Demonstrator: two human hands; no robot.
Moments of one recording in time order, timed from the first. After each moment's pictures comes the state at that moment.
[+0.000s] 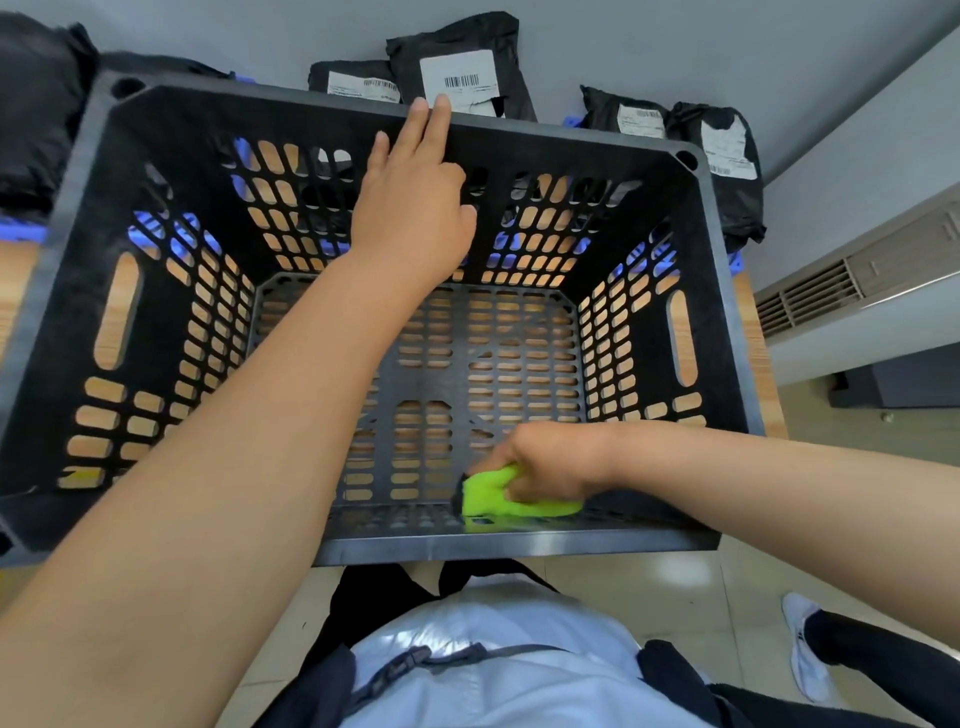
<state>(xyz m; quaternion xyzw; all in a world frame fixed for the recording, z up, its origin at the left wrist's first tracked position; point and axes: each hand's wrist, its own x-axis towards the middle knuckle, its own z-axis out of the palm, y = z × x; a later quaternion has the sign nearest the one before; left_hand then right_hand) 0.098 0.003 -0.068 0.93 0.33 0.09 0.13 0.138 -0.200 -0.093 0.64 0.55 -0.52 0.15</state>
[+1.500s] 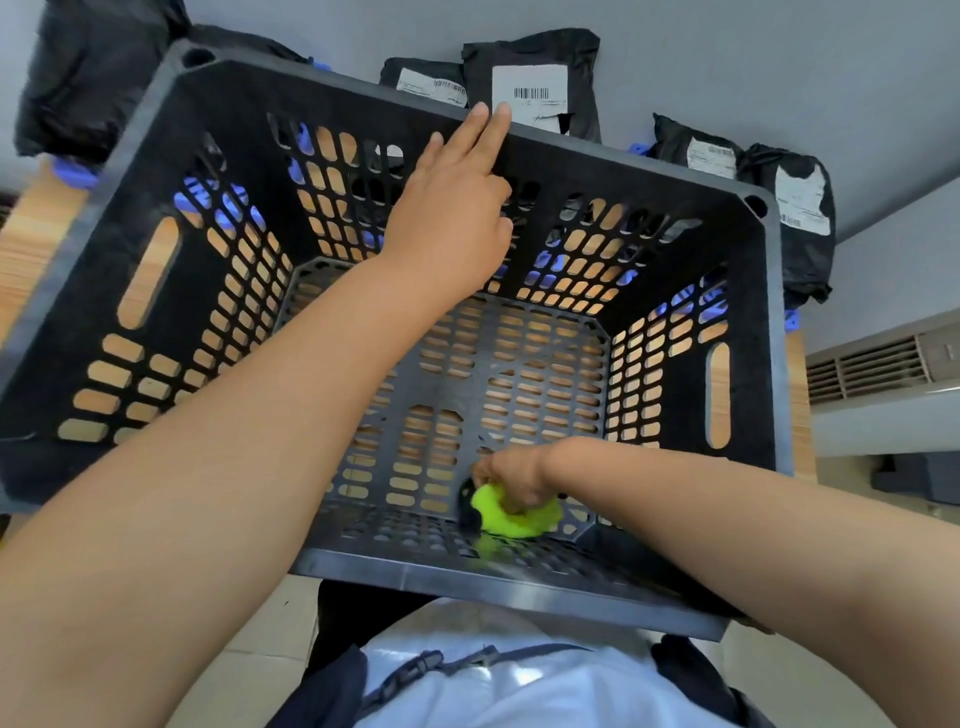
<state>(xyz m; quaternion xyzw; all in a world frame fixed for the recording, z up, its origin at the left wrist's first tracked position) 0.096 0.003 -0.072 0.93 0.33 0.11 0.13 0.150 -0.168 -0.179 0.56 0.59 -0.50 0.31</state>
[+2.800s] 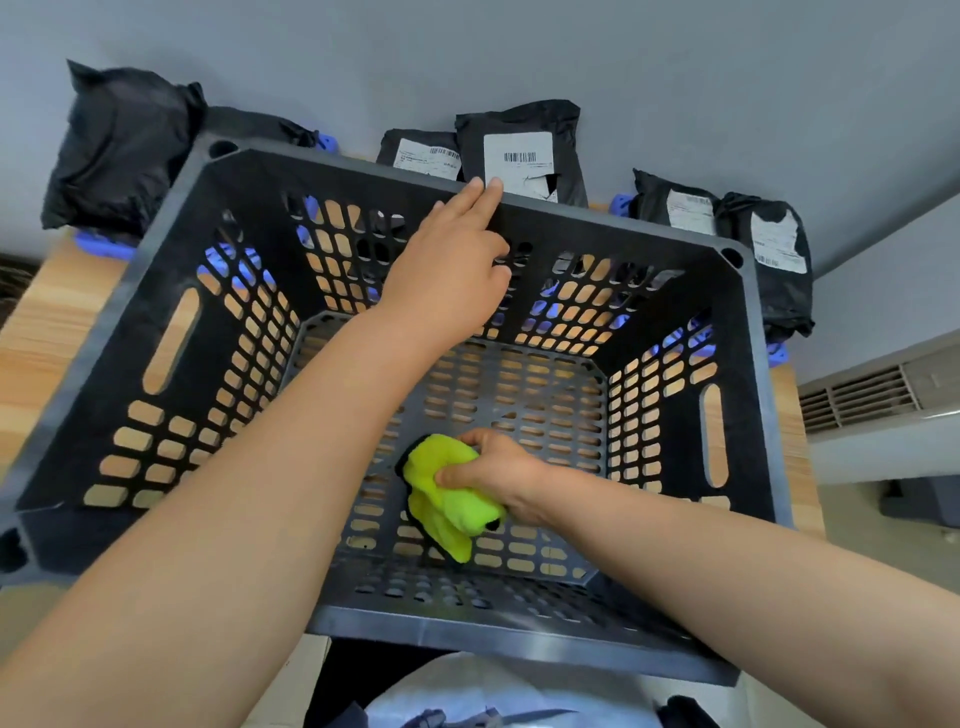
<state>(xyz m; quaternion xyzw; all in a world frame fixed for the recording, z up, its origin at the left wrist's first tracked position) 0.092 0.008 -0.058 0.92 0.32 0.10 0.19 0.128 -0.142 -0.179 0.72 0.18 -0.63 -0.24</state>
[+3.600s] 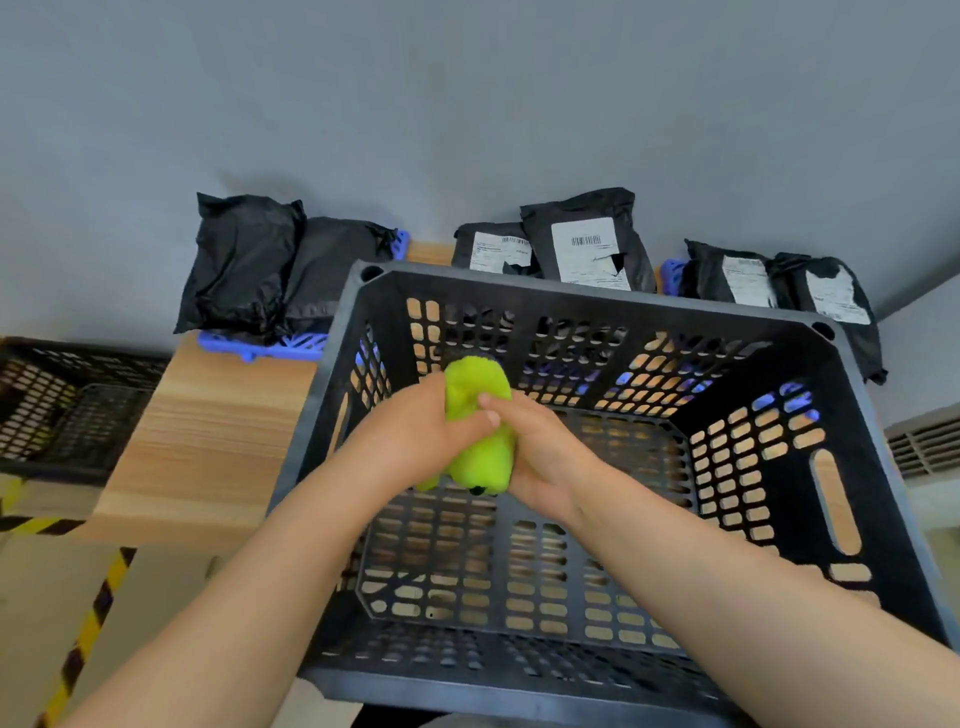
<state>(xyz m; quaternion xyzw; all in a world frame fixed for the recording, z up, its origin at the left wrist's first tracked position) -0.048 0.037 -0.038 0.80 0.45 -0.06 0.40 0.065 -0.040 -0.080 0.47 0.05 -0.66 -0.58</state>
